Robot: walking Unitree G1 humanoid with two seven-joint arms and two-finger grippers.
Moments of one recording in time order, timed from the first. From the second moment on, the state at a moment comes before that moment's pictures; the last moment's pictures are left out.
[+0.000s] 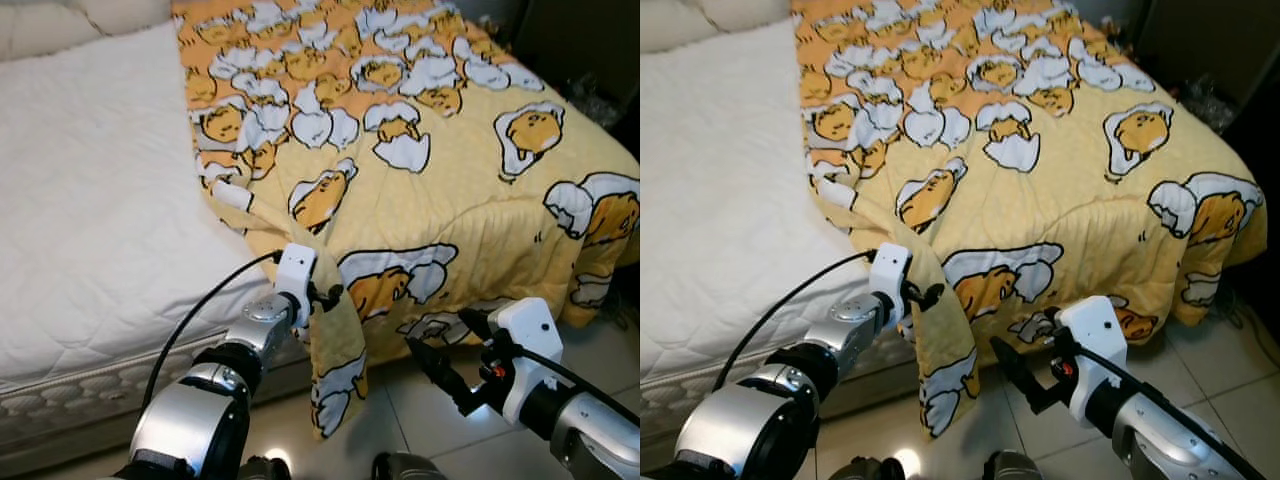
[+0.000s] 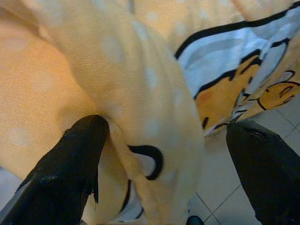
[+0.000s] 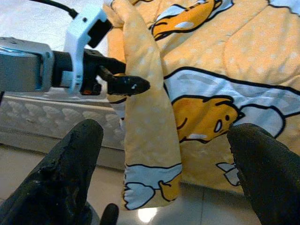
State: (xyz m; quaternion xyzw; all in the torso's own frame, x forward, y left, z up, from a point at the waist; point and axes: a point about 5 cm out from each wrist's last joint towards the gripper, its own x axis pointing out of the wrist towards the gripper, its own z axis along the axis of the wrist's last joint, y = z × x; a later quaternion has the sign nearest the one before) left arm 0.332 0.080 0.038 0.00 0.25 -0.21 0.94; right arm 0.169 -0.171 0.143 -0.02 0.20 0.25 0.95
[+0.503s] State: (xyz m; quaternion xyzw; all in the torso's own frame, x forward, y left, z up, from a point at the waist) left arm 0.340 0.088 0.045 -0.02 0.23 -0.16 0.96; right arm 0.171 -0.172 0.144 -0.02 0.20 0.25 0.95
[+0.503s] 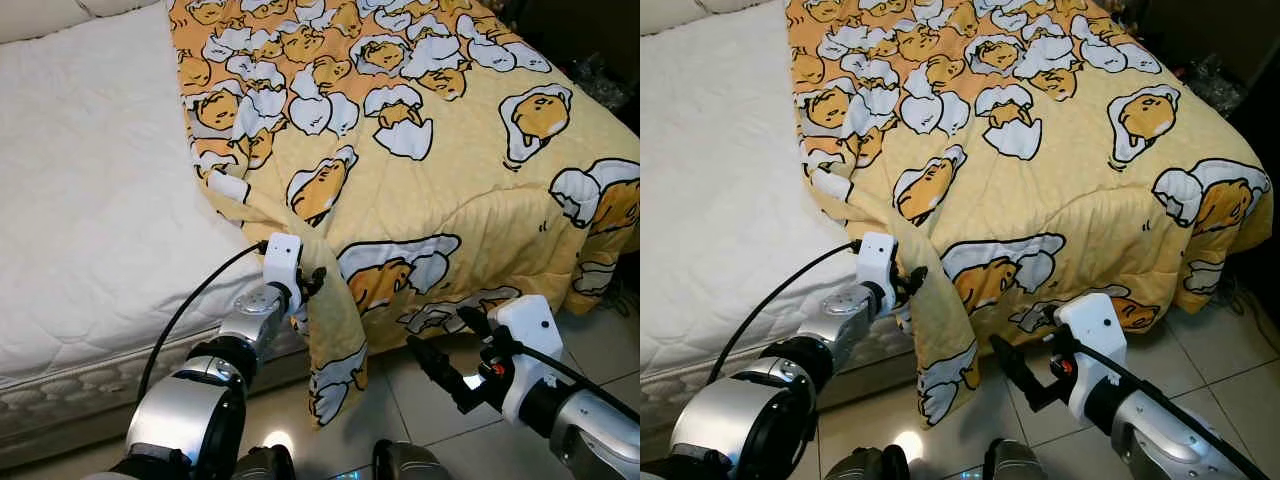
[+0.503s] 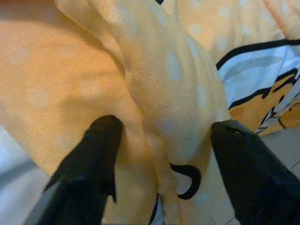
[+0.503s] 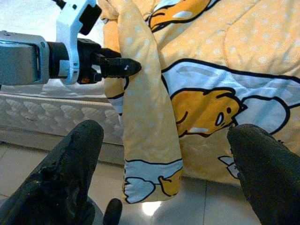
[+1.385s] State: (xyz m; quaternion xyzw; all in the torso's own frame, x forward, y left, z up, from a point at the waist) left arm 0.338 0.079 0.046 -0.05 0.23 -0.17 0.96; right arm 0.169 -0.174 0.147 -0.02 0.20 0.25 0.95
